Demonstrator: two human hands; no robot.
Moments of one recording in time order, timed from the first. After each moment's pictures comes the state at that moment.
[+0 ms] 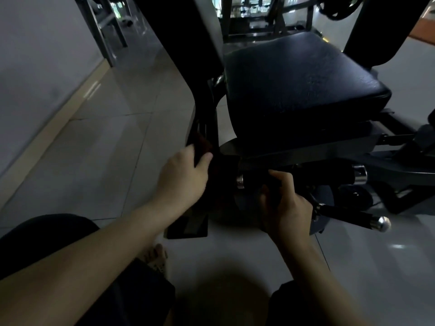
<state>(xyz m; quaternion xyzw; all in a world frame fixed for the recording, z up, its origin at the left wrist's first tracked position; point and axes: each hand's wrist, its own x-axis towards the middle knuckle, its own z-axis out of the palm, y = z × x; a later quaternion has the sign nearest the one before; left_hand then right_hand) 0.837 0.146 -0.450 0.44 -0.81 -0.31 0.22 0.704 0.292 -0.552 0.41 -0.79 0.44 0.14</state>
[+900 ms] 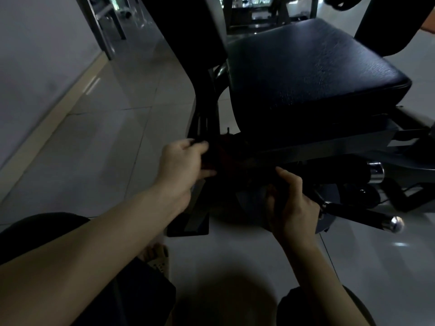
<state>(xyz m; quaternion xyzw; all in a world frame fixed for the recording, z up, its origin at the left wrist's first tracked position) 0.818 0.138 -0.451 0.44 -0.52 -0.66 0.32 0.698 0.286 -0.567 0.44 -0.76 0.45 0.18</state>
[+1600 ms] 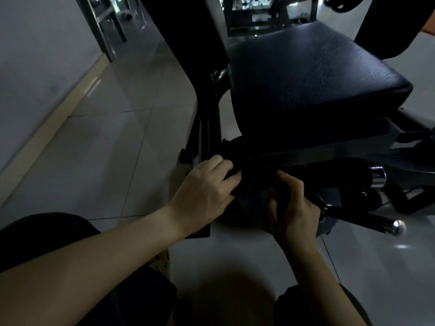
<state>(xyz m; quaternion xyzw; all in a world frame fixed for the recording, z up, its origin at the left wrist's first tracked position) 0.831 0.132 -0.507 0.04 -0.96 0.07 0.27 0.700 0.284 -0.564 0.44 -0.76 0.45 0.18</state>
